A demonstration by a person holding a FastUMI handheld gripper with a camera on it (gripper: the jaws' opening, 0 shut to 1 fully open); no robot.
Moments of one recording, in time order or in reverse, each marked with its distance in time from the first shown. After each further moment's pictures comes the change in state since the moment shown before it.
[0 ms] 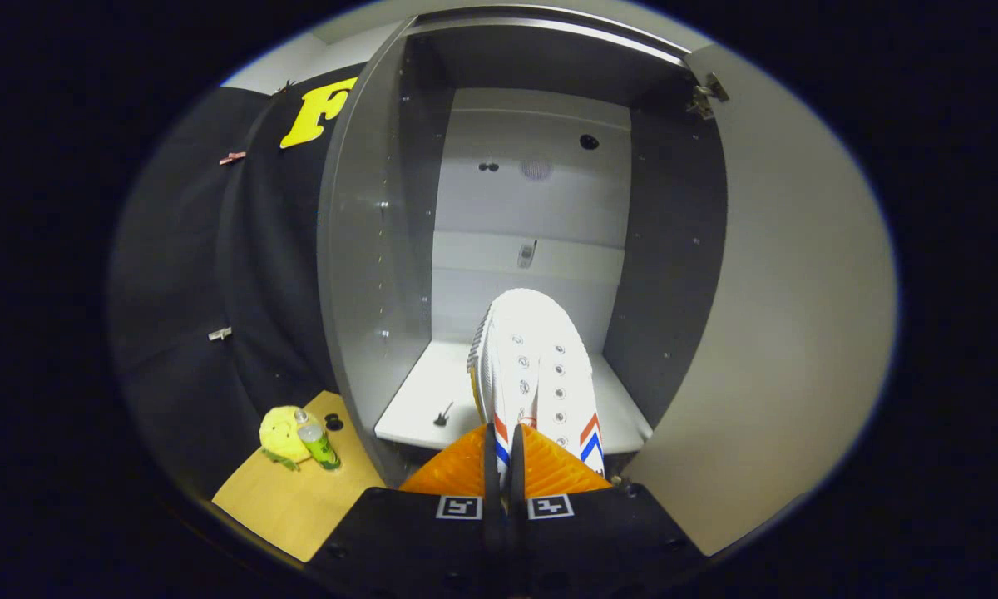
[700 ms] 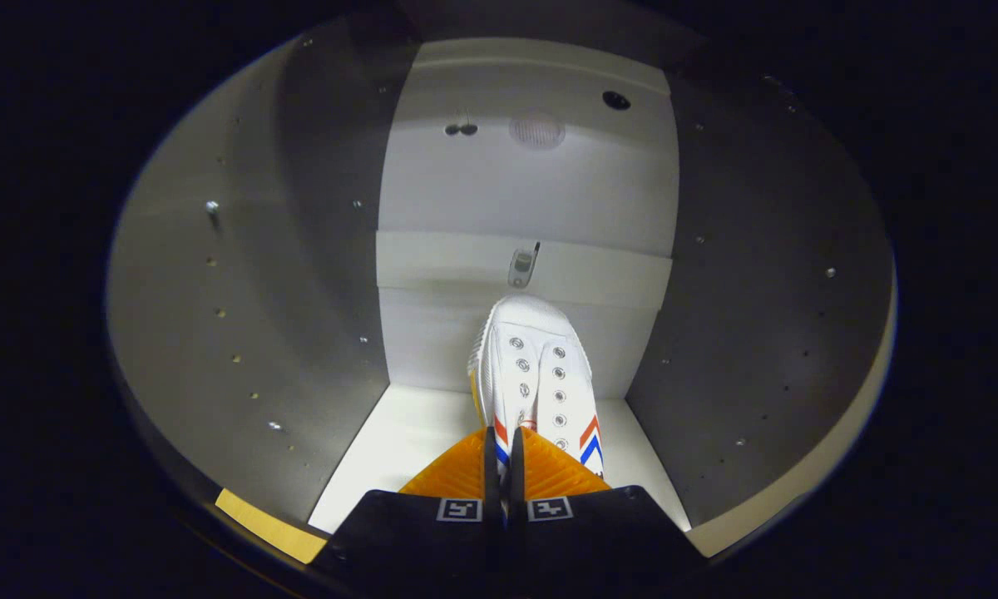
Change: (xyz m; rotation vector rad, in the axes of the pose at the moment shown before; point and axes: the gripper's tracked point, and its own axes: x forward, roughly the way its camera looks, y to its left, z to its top) arm 0.185 -0.016 0.008 -0.006 0.095 -0.021
